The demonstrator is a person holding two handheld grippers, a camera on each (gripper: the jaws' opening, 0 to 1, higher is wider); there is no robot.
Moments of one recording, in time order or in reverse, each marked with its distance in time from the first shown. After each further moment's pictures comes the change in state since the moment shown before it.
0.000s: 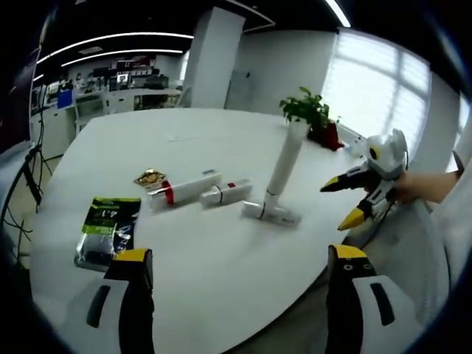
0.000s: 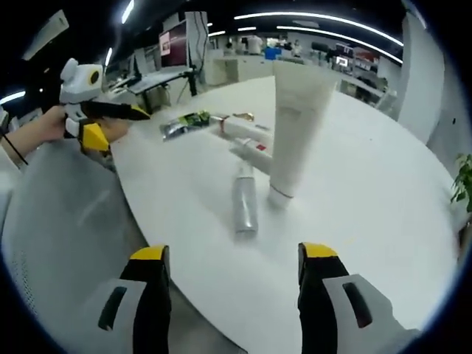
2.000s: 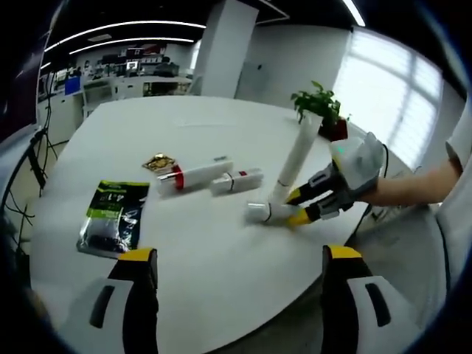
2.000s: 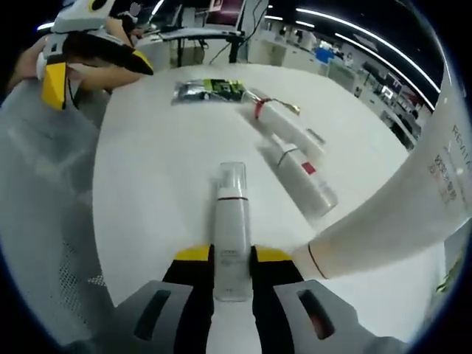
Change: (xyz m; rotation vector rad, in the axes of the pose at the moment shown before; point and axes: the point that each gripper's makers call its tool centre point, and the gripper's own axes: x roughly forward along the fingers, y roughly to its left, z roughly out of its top) left arm 0.001 0.013 -0.013 -0.052 0.053 0.036; right arm 0.101 0.011 0.022 -0.370 0.140 0.018
